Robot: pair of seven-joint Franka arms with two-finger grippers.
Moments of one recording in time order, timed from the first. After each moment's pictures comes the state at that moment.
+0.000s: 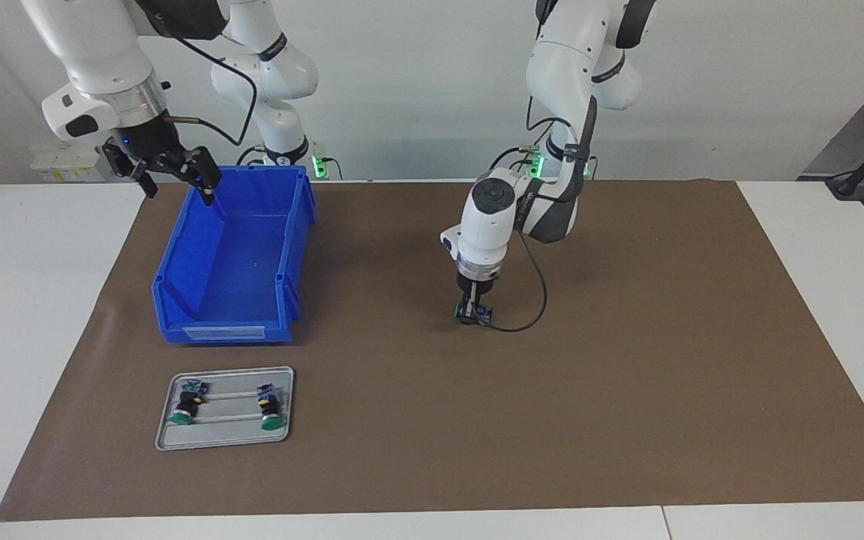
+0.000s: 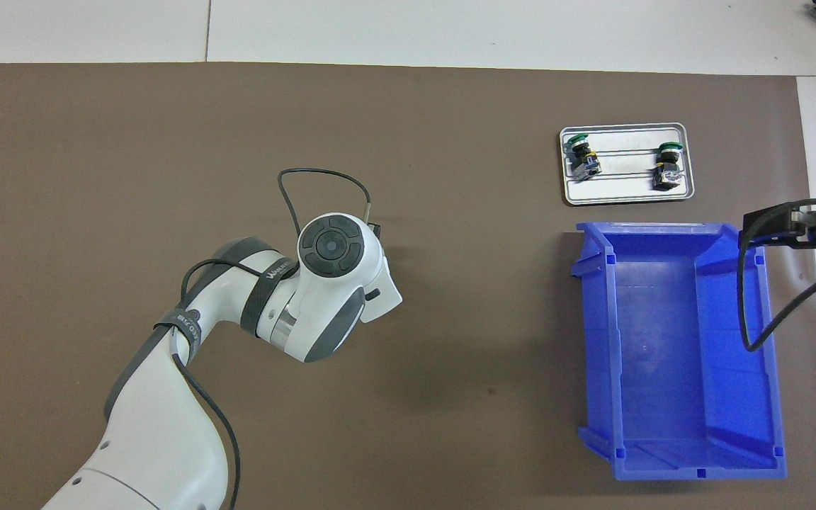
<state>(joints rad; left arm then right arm) -0.63 0.41 0.02 -1.88 -0.03 2.40 1.25 0.05 -0.07 -0.05 -1.64 -0.04 1.57 0.18</state>
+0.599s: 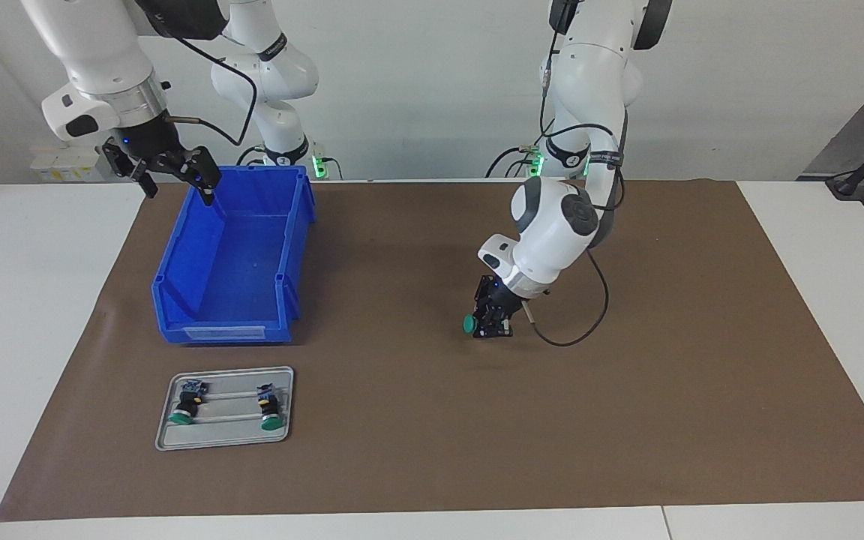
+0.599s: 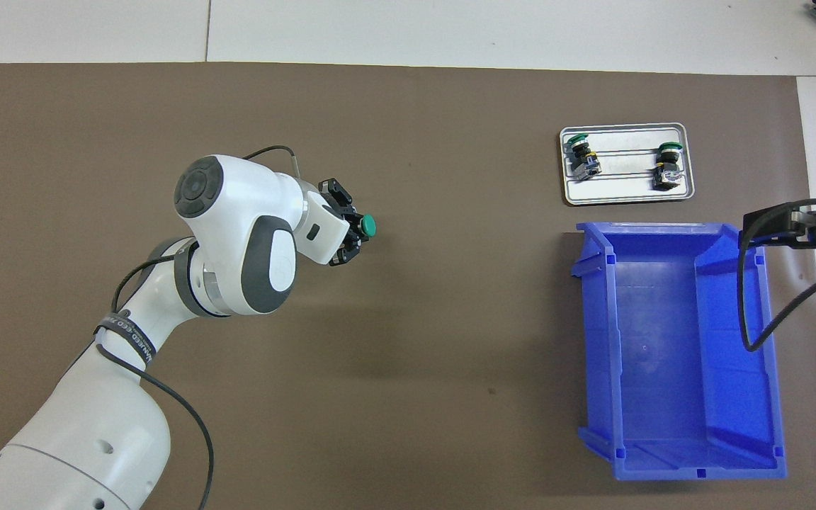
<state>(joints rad) -0.47 0.41 0.02 -1.84 -0.71 2.40 1.49 0.05 -0.07 -0.05 -1.64 -0.04 1.57 0.18</state>
